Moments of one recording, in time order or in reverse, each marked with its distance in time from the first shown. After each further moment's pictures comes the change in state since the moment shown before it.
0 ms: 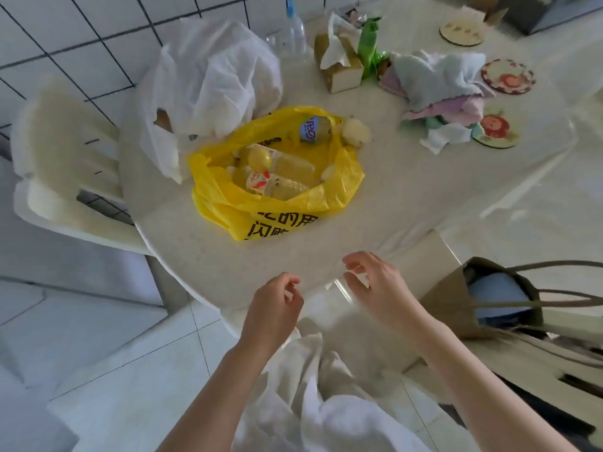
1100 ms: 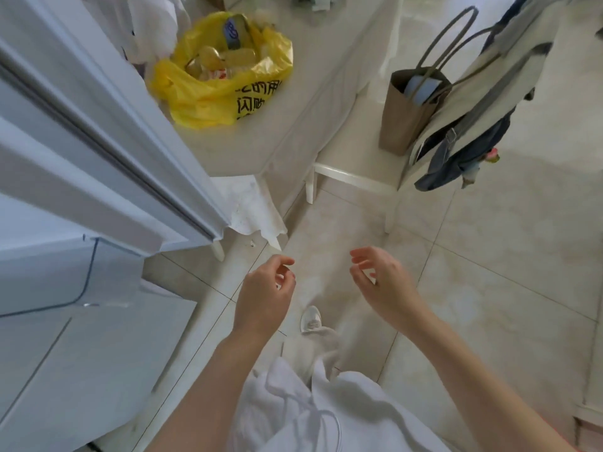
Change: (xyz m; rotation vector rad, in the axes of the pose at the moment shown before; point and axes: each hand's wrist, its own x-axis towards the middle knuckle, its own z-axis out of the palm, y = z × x) left_hand -0.246 -0.256 -0.138 0.129 -0.271 0.419; right_hand -0.343 -0.208 0.286 0.193 0.394 0.521
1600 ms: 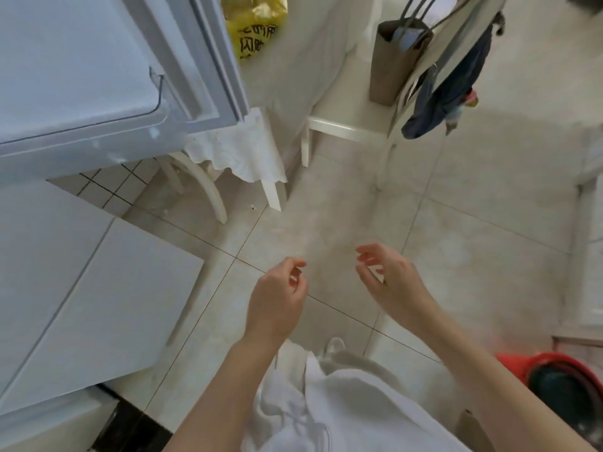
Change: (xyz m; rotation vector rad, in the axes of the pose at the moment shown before) left_hand -0.212 -0.062 -0.002 0.028 -0.062 0.076; right_hand -0.223 -0.006 0.060 0.013 0.022 0.065
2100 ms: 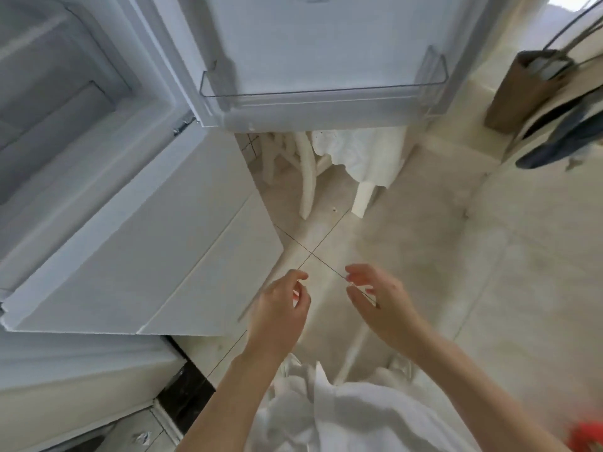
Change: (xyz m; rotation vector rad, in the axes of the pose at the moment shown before) left_hand -0.098 -0.200 -0.198 0.070 0.173 -0.134; right_hand -0.062 -0.189 0.228 0.053 -0.161 -0.228
